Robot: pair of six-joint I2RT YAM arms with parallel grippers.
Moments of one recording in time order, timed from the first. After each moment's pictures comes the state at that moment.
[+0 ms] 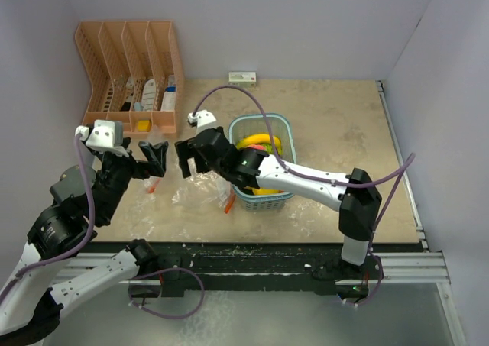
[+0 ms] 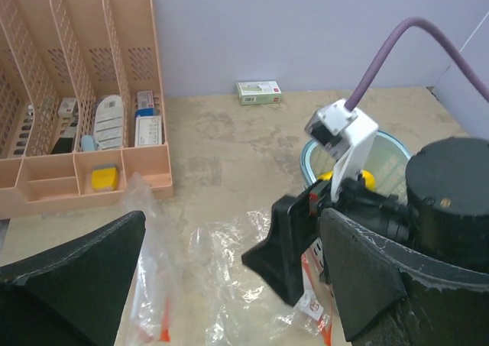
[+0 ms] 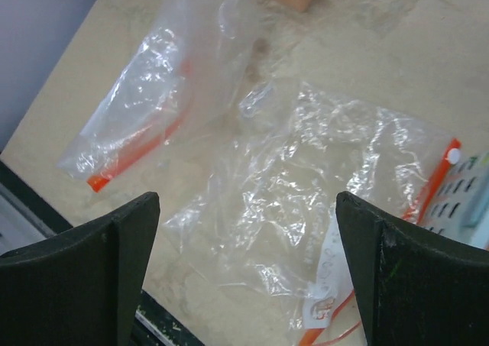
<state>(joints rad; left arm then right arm) -0.79 0.61 1.20 -0.63 -0.59 -0.16 1.07 1.81 1.59 -0.31 0.36 0.47</state>
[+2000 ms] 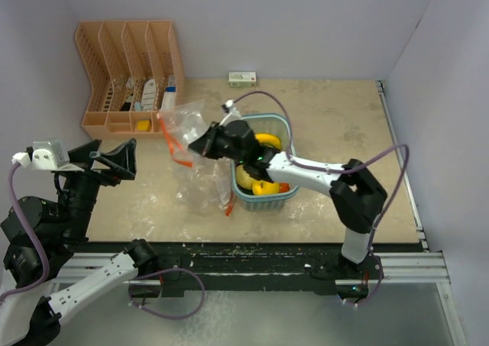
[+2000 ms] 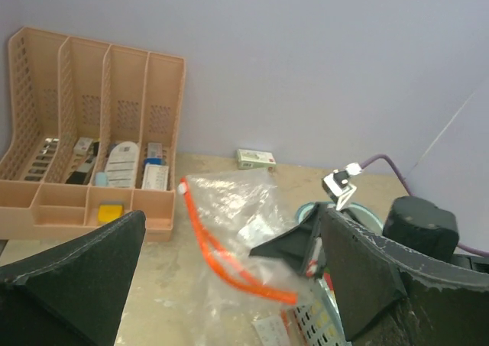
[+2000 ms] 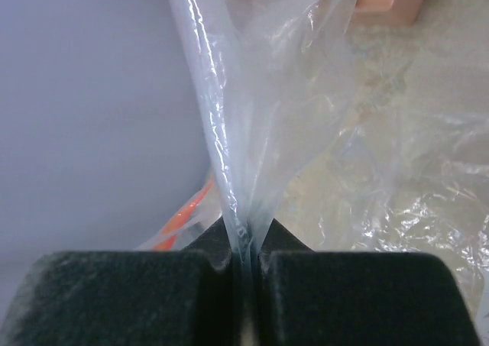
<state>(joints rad) -0.79 0.44 1.19 -0.53 -0.68 -0.15 0.95 1.88 1.38 0.19 0.02 0.91</state>
